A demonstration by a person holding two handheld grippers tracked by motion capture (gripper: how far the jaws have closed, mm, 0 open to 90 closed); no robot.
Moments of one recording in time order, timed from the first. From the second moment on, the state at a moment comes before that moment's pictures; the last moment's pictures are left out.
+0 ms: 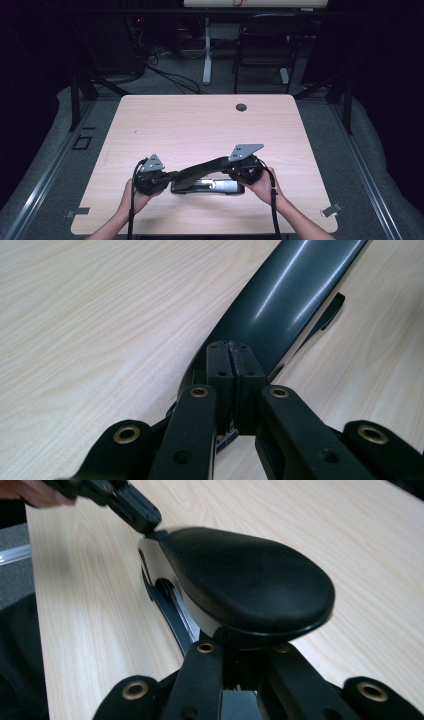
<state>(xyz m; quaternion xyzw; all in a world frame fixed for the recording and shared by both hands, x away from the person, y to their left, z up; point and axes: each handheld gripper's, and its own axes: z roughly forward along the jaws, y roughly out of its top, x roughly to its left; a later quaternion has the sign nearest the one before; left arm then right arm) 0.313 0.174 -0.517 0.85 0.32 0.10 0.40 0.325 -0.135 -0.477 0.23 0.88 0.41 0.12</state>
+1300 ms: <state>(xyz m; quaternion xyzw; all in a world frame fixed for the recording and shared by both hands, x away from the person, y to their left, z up) 0.318 0.181 -0.515 0.85 0.34 0.11 0.39 0.337 -0.181 -0.507 0.29 0.90 0.30 0.11</state>
